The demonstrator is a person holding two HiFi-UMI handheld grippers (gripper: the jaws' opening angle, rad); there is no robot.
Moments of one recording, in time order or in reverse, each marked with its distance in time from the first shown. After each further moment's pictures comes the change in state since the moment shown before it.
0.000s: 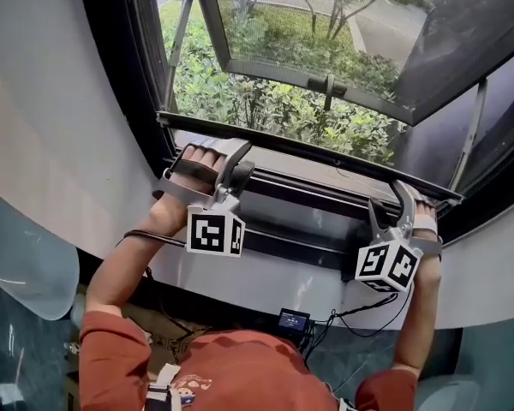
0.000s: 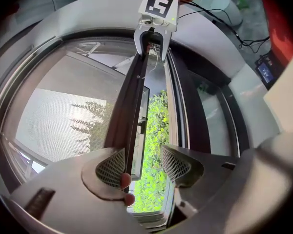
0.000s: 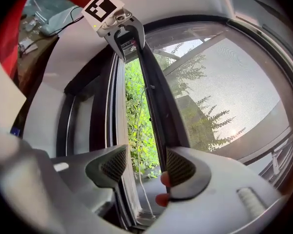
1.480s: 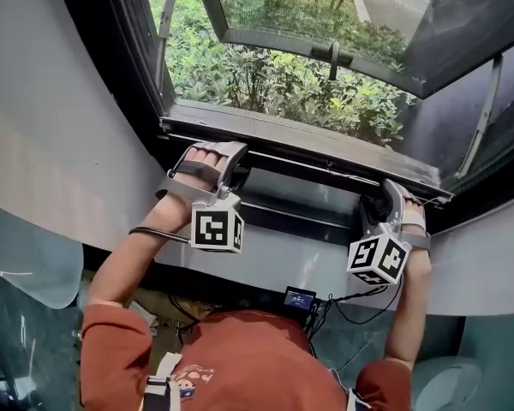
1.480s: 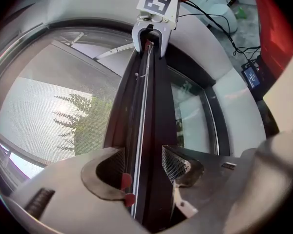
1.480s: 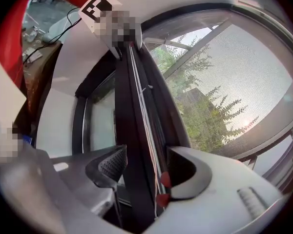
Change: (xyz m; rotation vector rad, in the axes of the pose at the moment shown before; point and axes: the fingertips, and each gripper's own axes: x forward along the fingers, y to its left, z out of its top) left arm 0.003 -0.085 -0.013 -0.011 0.049 -0.187; right arm 0.014 0.083 -0.017 0.076 0.037 0.142
